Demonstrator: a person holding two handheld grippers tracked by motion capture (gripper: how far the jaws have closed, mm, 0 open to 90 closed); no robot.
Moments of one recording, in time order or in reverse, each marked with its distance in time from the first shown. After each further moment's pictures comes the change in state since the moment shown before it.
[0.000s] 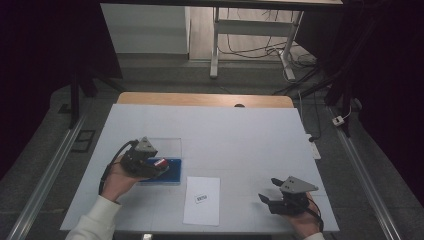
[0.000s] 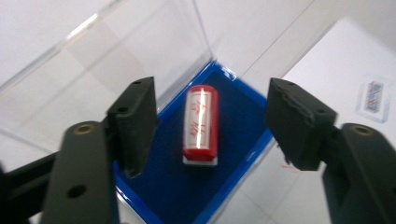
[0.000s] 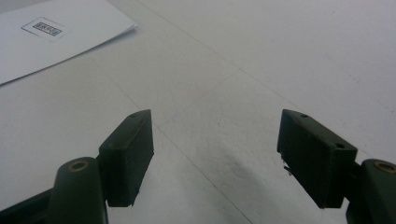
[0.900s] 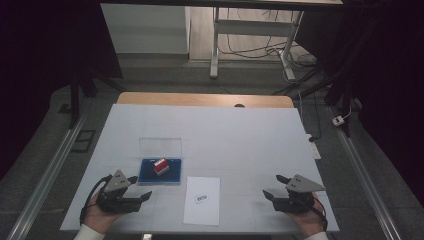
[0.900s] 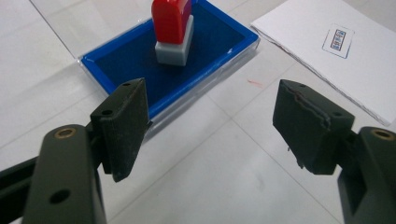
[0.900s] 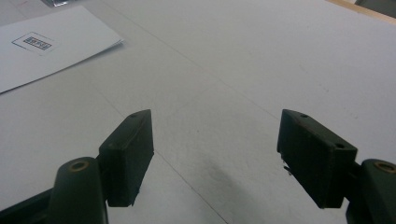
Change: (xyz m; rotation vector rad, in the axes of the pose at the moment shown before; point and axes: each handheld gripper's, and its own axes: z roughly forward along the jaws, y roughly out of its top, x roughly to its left) left arm -0.034 -0.093 -0.027 -0.105 0.032 -0.104; right arm -0.008 0.002 -0.010 -0.049 -0.034 0.002
